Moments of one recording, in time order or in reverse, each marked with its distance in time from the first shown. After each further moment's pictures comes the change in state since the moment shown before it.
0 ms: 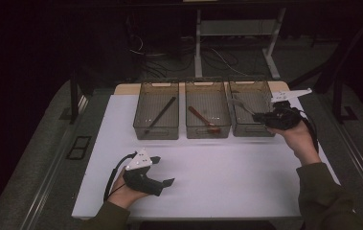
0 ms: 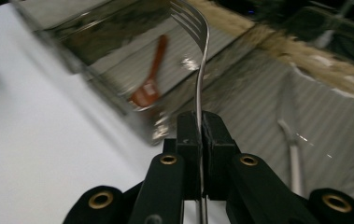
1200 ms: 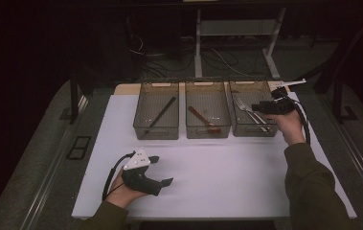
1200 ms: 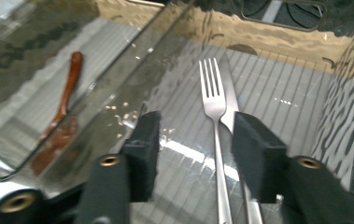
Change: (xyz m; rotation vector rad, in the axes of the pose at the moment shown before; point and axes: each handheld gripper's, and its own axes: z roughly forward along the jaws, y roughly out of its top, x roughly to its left) left arm 0.004 -0.001 -0.003 -0.010 -0.005 0.000; right arm -0.056 0.002 0.045 0.015 -0.123 0.252
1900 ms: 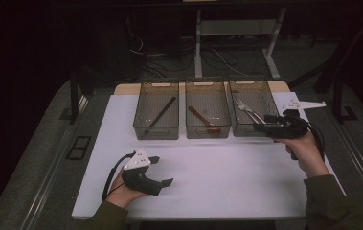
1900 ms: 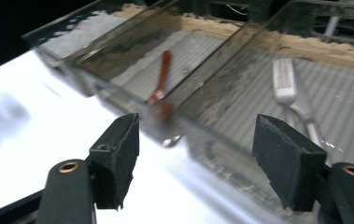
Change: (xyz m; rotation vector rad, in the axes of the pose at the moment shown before) left arm 0.000 -0.001 0.001 0.007 -0.007 -0.001; right arm 0.044 -0.057 -0.064 -0.133 0.184 -0.096
